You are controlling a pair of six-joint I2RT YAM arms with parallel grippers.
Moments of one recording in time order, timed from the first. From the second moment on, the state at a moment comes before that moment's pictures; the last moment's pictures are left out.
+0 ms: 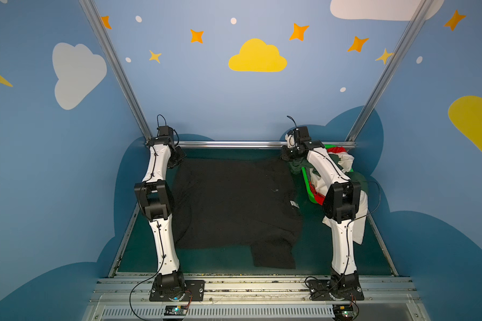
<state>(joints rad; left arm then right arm) 0.17 2.30 2.27 -1.06 0.07 -0.54 0.27 2.29 2.21 -0.80 -0.23 0.26</state>
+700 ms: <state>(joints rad) 0.16 1.99 1.59 -0.73 0.05 -0.59 0.27 1.95 1.72 -0.70 -0.26 0.27</state>
